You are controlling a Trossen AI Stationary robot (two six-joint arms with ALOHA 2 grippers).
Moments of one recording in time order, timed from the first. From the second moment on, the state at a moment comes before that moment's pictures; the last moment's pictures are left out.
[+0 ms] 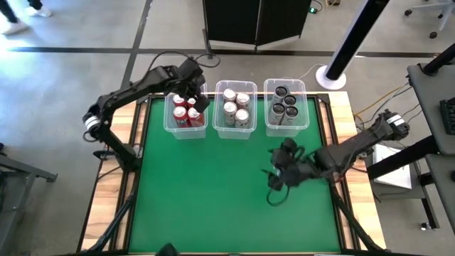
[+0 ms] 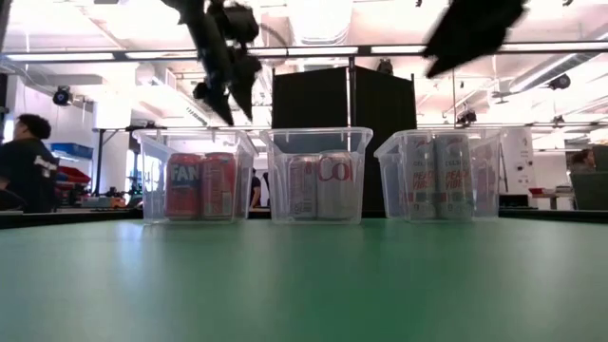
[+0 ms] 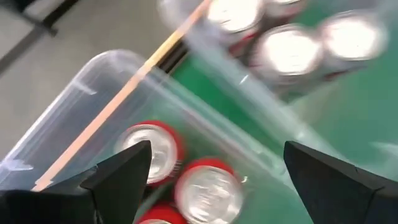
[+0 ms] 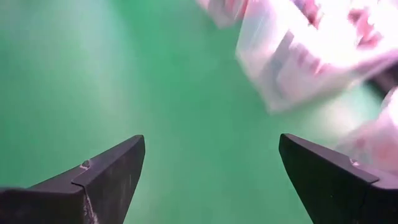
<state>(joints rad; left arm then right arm) 0.62 1.61 1.55 -0.99 -0.07 -0.07 0.44 1.33 1.01 -0.64 0.64 0.60</state>
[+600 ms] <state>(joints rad) 0.11 1.15 1.08 -0.66 -0.13 -0.24 -0.06 1.53 1.20 -0.48 0.20 -0.16</state>
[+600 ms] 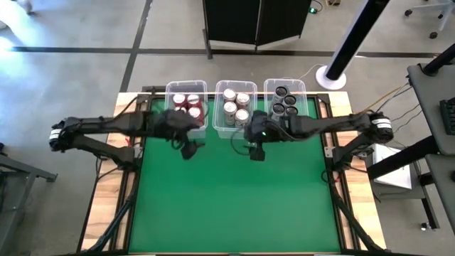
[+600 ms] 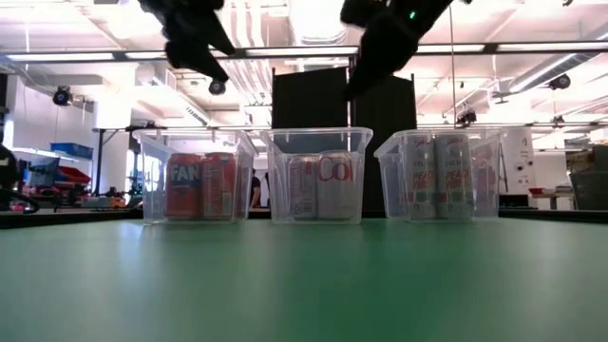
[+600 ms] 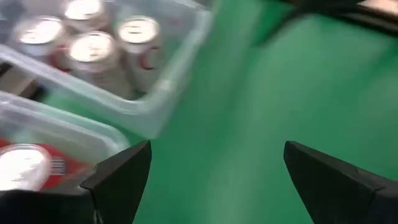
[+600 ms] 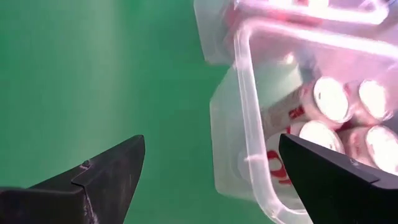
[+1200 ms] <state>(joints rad) -0.10 1.03 0.92 -0.45 -0.15 -0.38 -0.24 1.71 1.37 -0.79 0.05 -0.22</state>
